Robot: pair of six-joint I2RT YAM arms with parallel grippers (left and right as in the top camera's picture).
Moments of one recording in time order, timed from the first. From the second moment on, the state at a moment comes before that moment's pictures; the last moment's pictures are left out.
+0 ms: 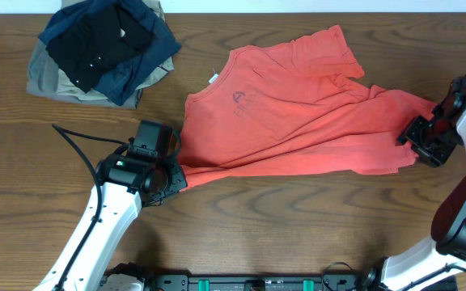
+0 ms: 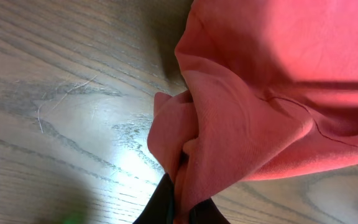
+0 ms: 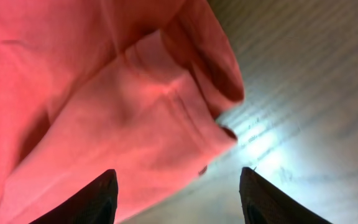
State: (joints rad) left arm -0.26 1.23 0.85 -0.97 0.05 -0.64; right arm -0.41 1.81 1.30 -1.00 -0.09 0.31
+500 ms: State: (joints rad) left arm -0.26 1.23 0.85 -0.96 0.05 -0.64; right arm -0.39 1.66 1.20 -1.02 -0.10 0.24
